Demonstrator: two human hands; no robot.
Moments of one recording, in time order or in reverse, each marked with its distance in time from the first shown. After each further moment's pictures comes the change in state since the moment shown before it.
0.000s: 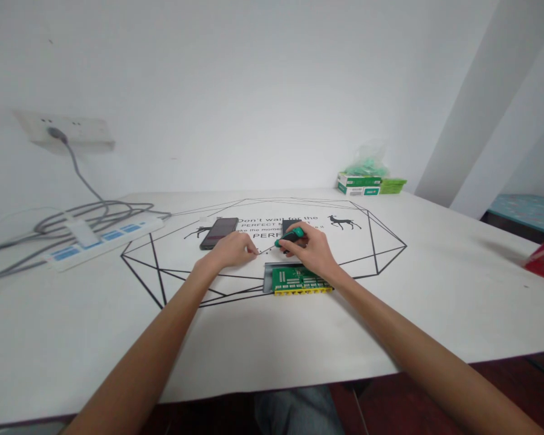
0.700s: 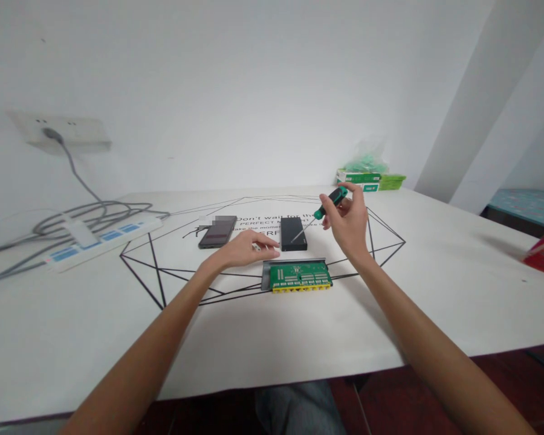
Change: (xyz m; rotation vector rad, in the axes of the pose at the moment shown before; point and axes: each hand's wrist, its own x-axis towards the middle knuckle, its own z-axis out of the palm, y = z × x) left_hand -0.007 0.033 -0.007 -0.453 -0.007 0.149; right_hand 0.017 -0.020 -0.051 -0.194 0.517 -0.205
